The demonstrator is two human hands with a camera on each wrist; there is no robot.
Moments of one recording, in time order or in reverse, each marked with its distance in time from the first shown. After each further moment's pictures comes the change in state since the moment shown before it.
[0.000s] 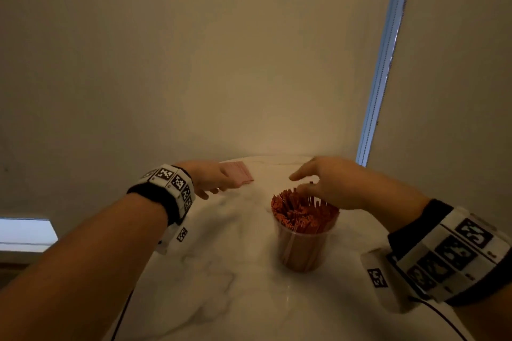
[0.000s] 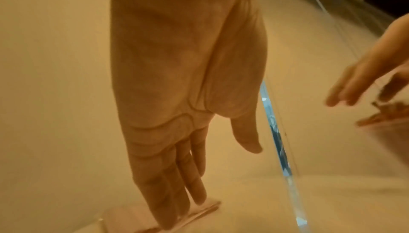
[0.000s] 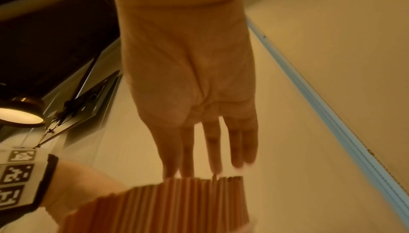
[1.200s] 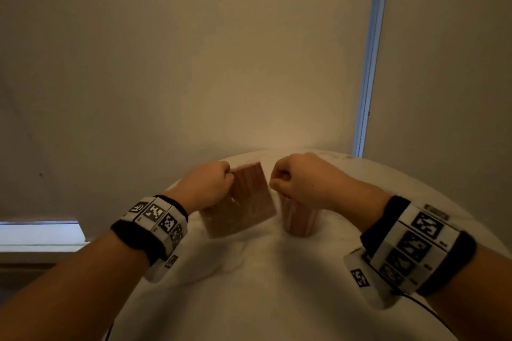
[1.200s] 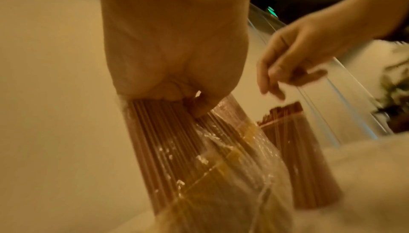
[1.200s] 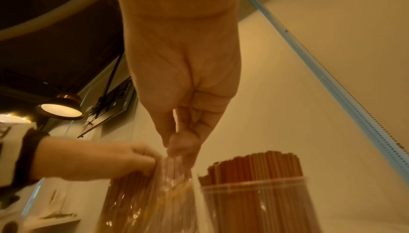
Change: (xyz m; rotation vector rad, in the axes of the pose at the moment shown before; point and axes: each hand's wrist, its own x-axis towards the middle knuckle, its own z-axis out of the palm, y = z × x) left_hand -0.106 -0.006 0.045 0.473 0.511 0.242; right_hand -0.053 -0.059 0.023 0.123 0.188 -0.093
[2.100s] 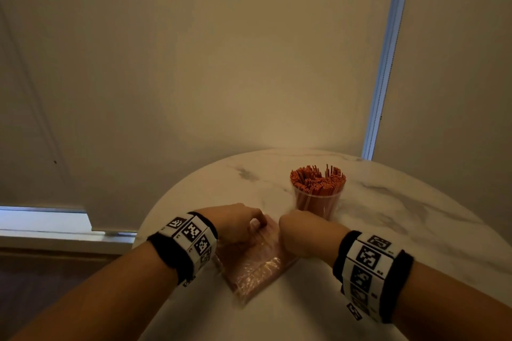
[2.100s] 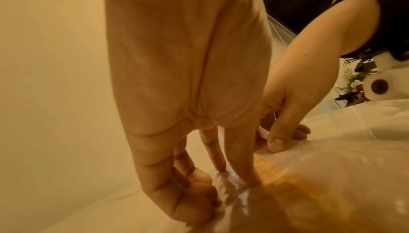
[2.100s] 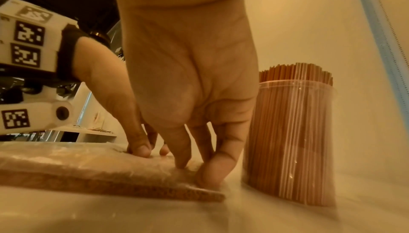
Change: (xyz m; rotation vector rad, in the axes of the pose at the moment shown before) left_hand -0.046 0.004 0.048 0.072 -0.525 0.136; right_hand -0.020 -0.031 0.089 -0.483 -0.492 0.052
